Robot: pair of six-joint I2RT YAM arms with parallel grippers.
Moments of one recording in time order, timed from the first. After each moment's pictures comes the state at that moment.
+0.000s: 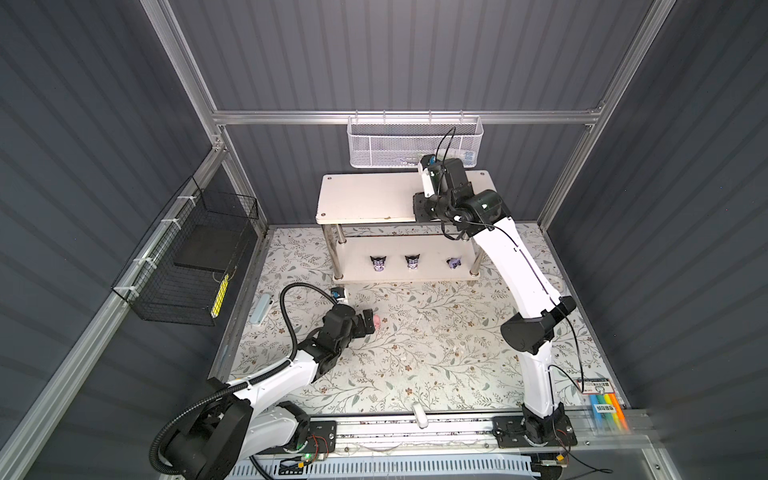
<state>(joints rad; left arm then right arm) -0.60 1.18 0.43 0.14 -0.24 -0.54 0.61 2.13 2.65 -1.08 0.19 0.20</state>
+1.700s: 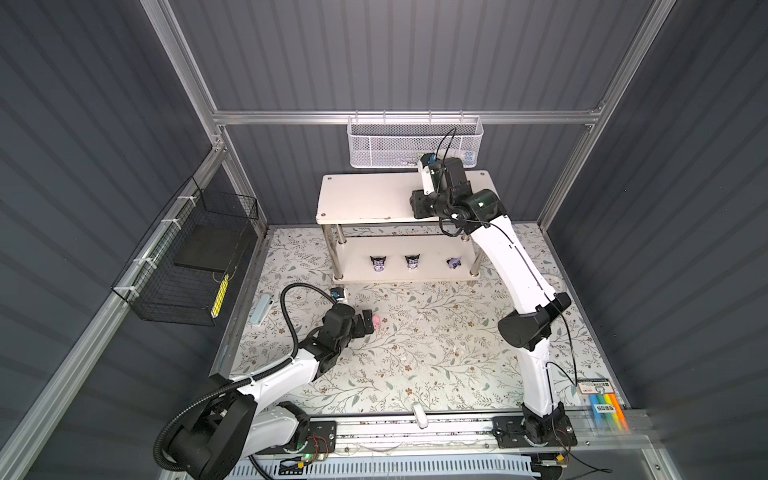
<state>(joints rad) -0.58 1.20 0.43 0.14 -0.22 -0.54 0.59 2.17 2.65 -1.03 0.14 0.21</state>
